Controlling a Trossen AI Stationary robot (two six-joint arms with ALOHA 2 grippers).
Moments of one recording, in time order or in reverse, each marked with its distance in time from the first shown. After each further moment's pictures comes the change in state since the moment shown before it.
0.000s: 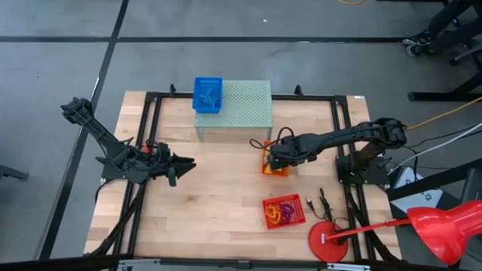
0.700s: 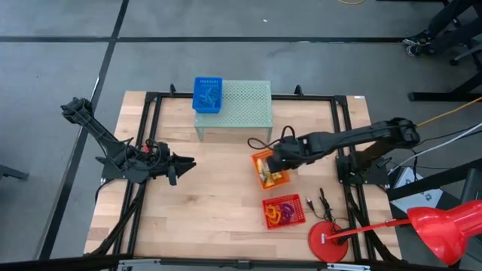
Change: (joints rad) left arm 0.003 0.000 0.000 0.000 -0.012 -0.024; right arm 0.070 -0.124 0.070 -0.004 -0.077 0.003
